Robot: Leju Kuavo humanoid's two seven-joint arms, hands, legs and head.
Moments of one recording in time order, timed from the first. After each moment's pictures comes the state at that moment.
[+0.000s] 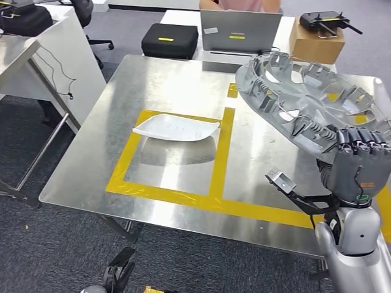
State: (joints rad) left arm -0.15 -0.02 -0.18 -0.21 -0.13 -0.06 0.34; right arm -0.25 -0.17 0.29 -1.62 1.54 -0.67 0.00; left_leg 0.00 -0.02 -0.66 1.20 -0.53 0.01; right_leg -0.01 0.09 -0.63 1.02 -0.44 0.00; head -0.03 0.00
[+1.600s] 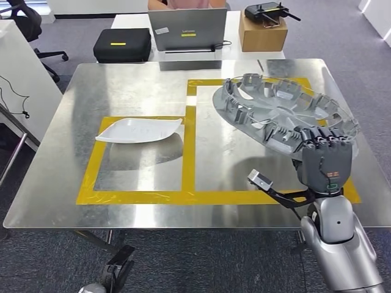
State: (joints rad) left arm -0.15 -0.02 -0.18 -0.21 -0.15 -0.06 0.32; right arm -0.35 -0.18 0.40 -1.41 1.52 -0.67 -0.03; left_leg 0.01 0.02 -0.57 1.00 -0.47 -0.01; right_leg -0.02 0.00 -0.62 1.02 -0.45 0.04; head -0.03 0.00
